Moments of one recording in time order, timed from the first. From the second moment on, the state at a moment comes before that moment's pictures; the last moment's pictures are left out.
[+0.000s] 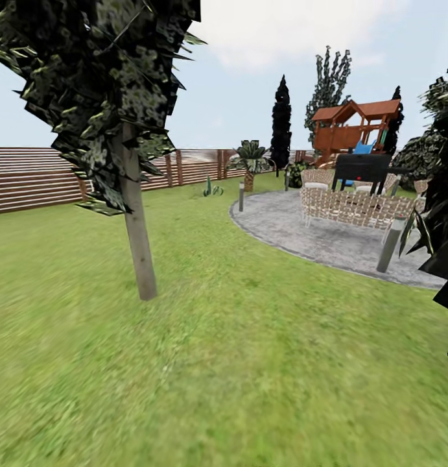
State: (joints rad) left arm -0.01 -0.02 0.05 -0.11 0.01 -0.01 -0.01; right arm -0.08 0.01 0.00 -0.06 0.00 -0.20 0.00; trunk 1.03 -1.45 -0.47
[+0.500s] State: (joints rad) left arm -0.01 -0.02 0.05 -0.11 0.01 -0.01 -0.01; right arm -0.08 0.01 0.00 -0.06 0.00 -0.20 0.00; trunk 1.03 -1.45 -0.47
